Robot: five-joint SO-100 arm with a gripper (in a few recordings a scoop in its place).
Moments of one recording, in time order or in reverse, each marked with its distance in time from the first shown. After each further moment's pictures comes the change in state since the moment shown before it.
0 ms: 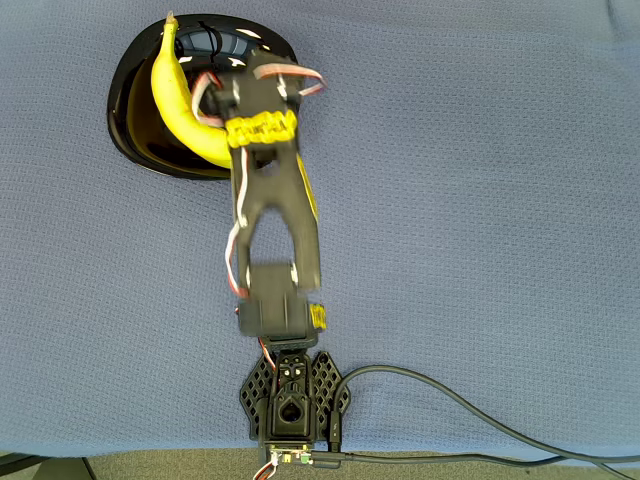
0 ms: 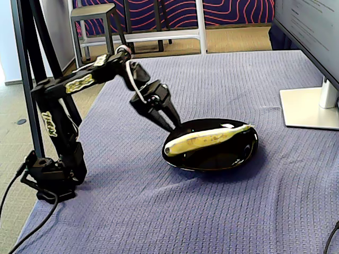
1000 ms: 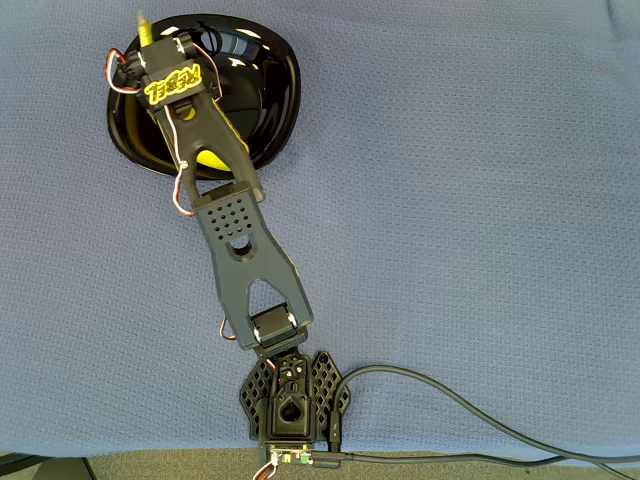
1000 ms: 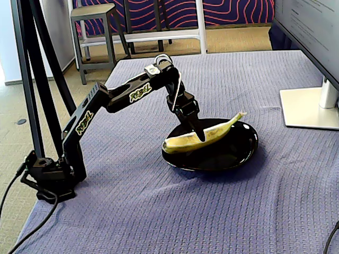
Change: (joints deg) arm -21.6 -60.6 -63.4 24.6 59.0
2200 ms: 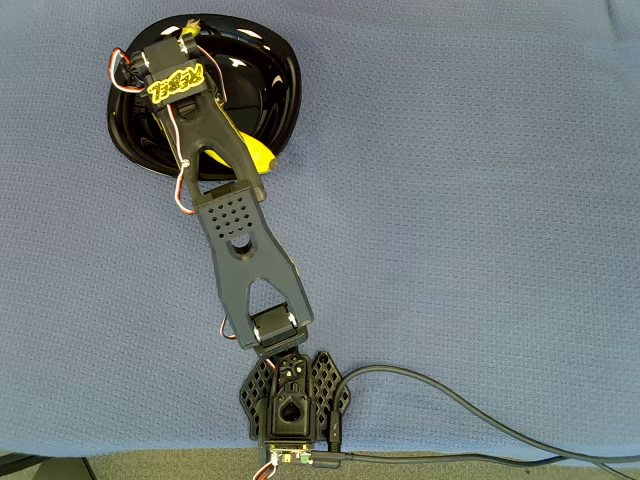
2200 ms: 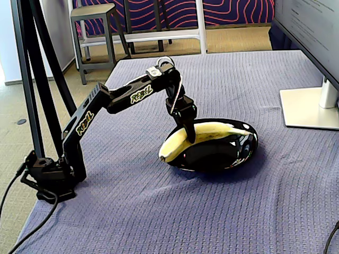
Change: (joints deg) arm 1.2 -0.2 0.2 3.0 0.9
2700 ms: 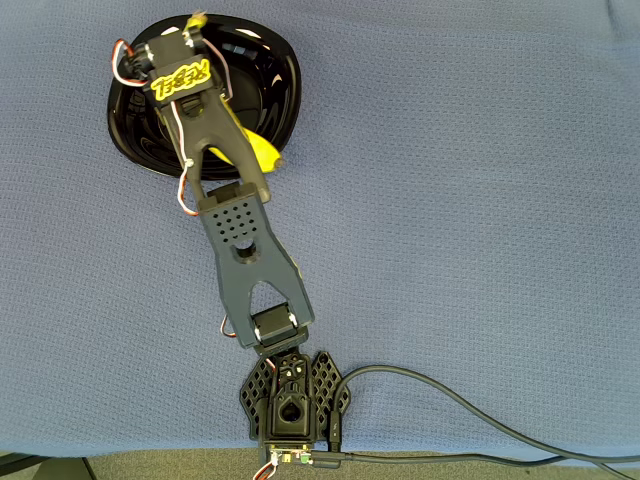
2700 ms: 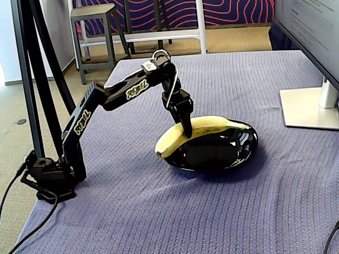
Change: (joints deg) arm 0.4 4.8 1.5 3.0 0.3
